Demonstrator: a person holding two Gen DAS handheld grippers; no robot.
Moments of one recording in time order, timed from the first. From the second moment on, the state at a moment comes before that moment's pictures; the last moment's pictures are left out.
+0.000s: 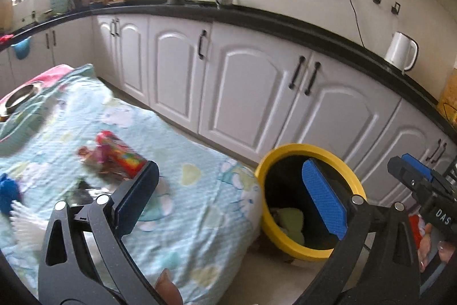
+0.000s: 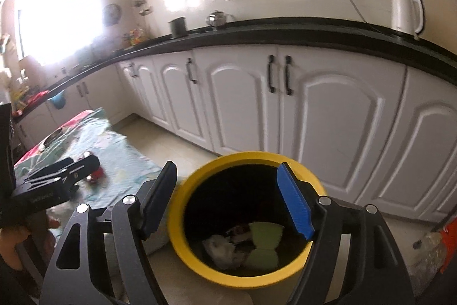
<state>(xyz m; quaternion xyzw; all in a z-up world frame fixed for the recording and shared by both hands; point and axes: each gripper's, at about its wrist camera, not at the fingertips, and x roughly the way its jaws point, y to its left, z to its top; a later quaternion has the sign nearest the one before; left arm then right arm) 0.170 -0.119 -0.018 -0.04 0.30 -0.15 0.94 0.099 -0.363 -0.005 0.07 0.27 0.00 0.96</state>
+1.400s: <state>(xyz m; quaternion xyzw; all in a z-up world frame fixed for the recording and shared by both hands) 0.139 0.060 -0.024 -0.10 0.30 0.02 0.95 0.184 -0.189 -0.001 -0.01 0.33 0.22 0.92</state>
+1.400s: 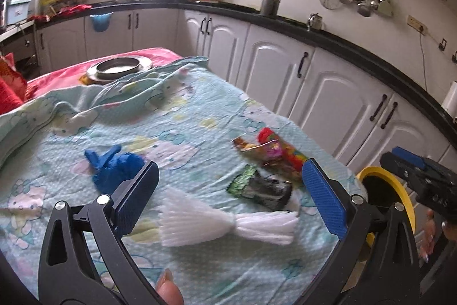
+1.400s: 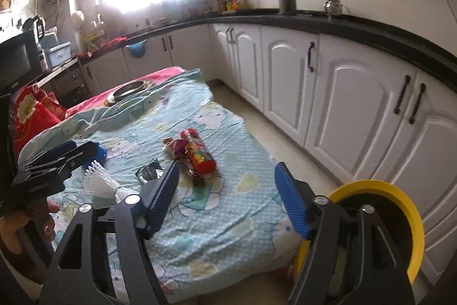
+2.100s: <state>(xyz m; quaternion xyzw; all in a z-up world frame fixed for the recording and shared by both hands) 0.146 0.099 -0.073 -0.13 0.36 0.04 0.92 0.273 -0.120 -0.050 -0.08 0.40 0.27 0.87</state>
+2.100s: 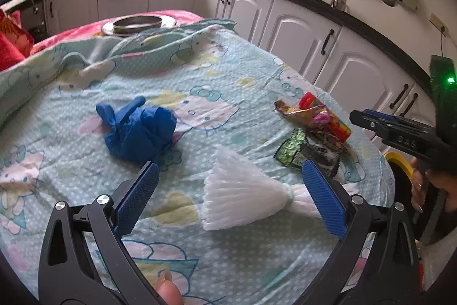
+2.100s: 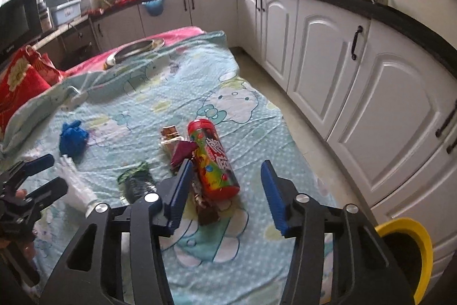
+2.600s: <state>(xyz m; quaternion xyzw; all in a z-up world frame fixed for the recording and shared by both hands) 0.151 0.107 -0.094 -0.16 0.39 0.03 0.91 0.307 -0.097 -0.086 -0.06 0.45 0.29 0.84</state>
